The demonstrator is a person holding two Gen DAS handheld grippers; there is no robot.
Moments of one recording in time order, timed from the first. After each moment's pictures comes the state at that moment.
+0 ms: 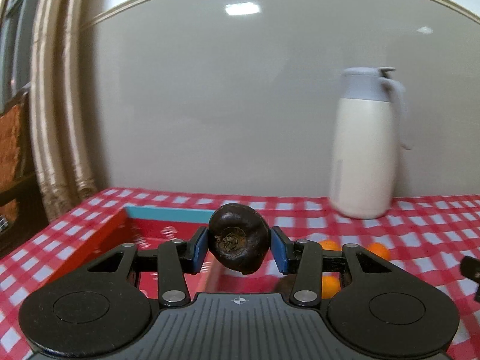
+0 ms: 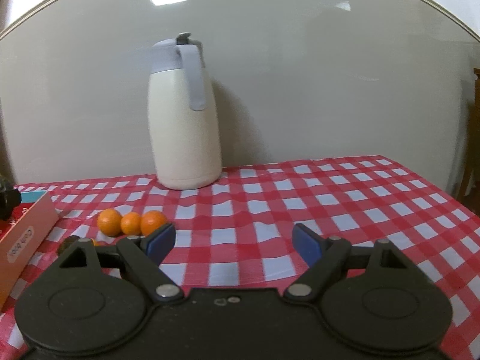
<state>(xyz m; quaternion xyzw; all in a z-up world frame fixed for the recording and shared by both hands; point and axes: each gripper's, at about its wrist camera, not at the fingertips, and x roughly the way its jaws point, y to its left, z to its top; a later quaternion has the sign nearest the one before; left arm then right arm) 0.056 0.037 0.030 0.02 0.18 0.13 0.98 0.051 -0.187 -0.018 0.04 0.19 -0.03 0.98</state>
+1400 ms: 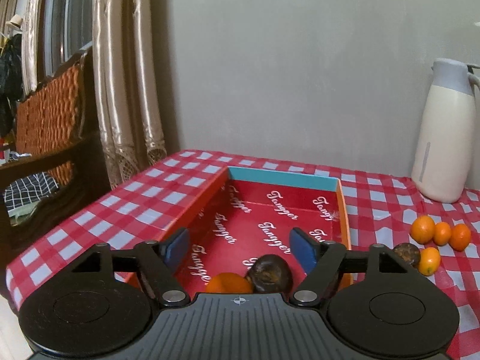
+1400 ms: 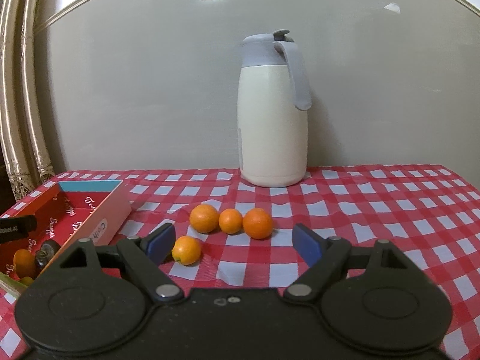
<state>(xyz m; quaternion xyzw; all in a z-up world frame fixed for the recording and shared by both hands) 0.026 0.131 0.019 -0.01 0.23 0.22 0.95 0.055 -0.106 -0.008 0.03 0.20 0.07 0.98</state>
